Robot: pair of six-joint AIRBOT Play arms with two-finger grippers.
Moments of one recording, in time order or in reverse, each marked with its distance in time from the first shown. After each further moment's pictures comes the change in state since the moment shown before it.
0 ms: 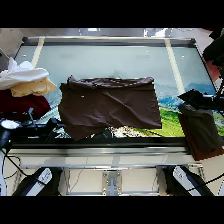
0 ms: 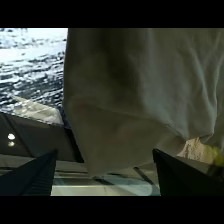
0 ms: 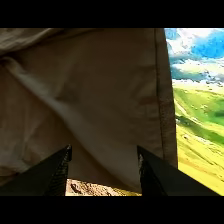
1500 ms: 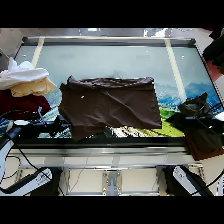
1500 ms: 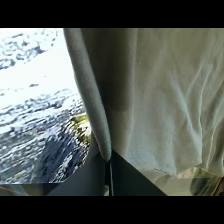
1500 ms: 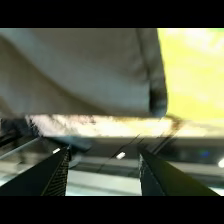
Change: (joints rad) left arm -0.085 -0.165 -0.018 -0.229 0.190 0.197; right arm -0.005 0.004 -0.369 -0.070 0.043 0.054
